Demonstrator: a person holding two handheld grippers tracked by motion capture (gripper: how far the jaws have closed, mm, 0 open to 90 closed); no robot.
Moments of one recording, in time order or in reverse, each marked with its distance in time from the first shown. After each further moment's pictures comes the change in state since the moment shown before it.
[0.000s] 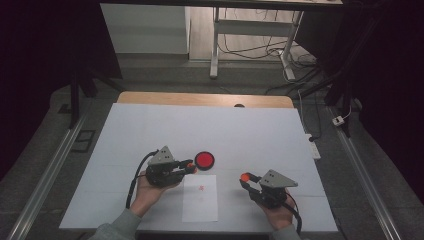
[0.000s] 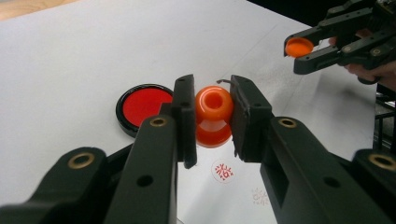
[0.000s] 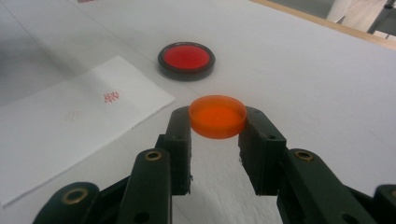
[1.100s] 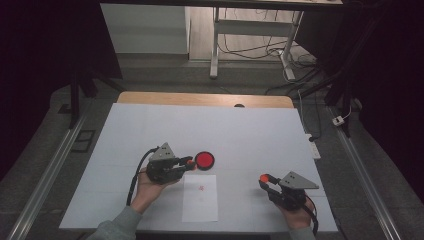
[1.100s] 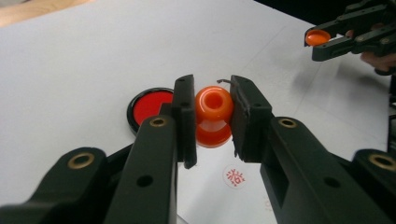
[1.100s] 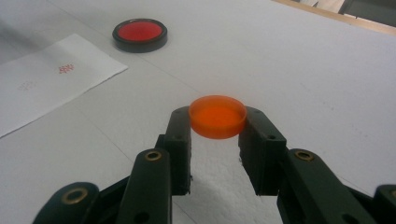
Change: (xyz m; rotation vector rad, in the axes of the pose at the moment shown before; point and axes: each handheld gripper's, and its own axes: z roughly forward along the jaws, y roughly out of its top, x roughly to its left) left arm 0.007 0.006 0.003 0.006 0.026 0.007; right arm -0.035 -0.024 -0.029 0.025 -0.069 0.047
